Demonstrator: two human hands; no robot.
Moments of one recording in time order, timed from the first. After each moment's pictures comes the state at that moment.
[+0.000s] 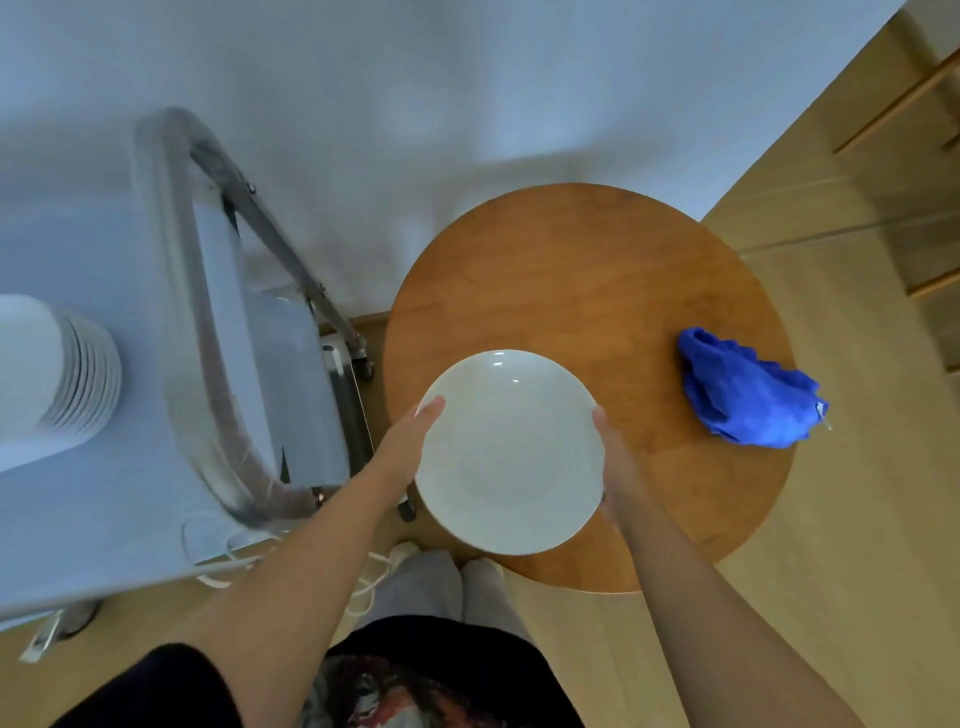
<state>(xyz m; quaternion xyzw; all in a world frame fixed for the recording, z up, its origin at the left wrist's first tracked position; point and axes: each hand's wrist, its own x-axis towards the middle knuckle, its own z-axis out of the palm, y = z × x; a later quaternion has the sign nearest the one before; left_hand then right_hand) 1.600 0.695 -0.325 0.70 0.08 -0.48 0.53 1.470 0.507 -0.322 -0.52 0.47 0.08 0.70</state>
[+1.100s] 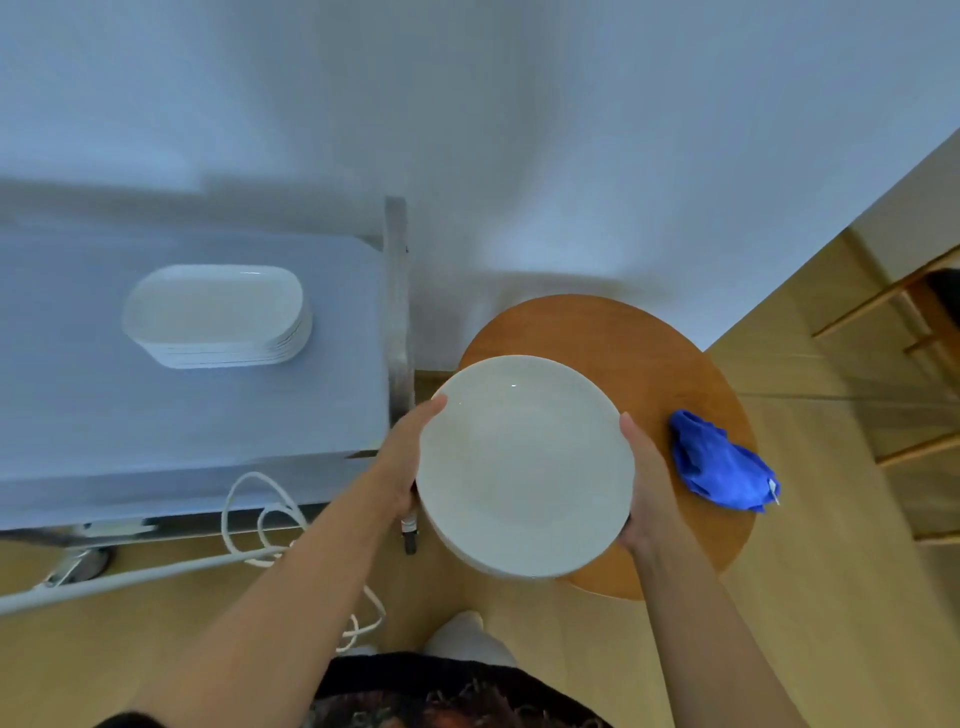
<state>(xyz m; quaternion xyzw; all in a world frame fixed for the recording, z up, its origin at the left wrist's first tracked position) 1.522 0.789 -0.190 0.58 0.16 -0.35 0.72 1.429 0.578 -0.173 -0.44 0.36 0.04 0.82</state>
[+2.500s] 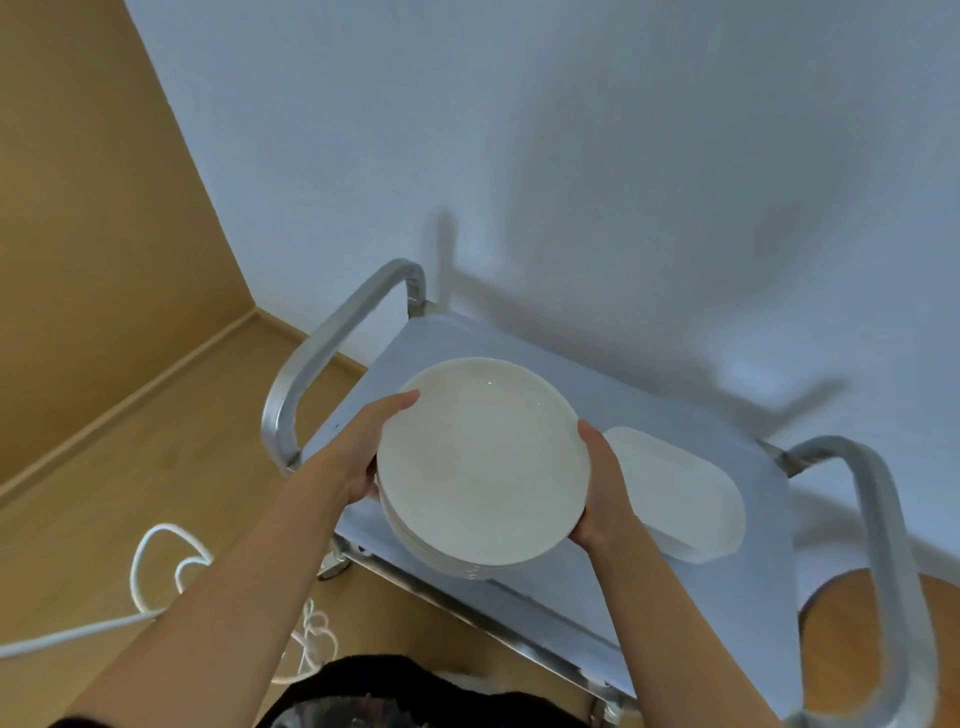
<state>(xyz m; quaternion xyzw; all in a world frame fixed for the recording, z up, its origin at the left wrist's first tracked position) 1.665 1.328 -0.134 0.57 0.32 -0.15 0.74 1.689 1.089 -0.126 -0.51 0.20 0.24 0.80</state>
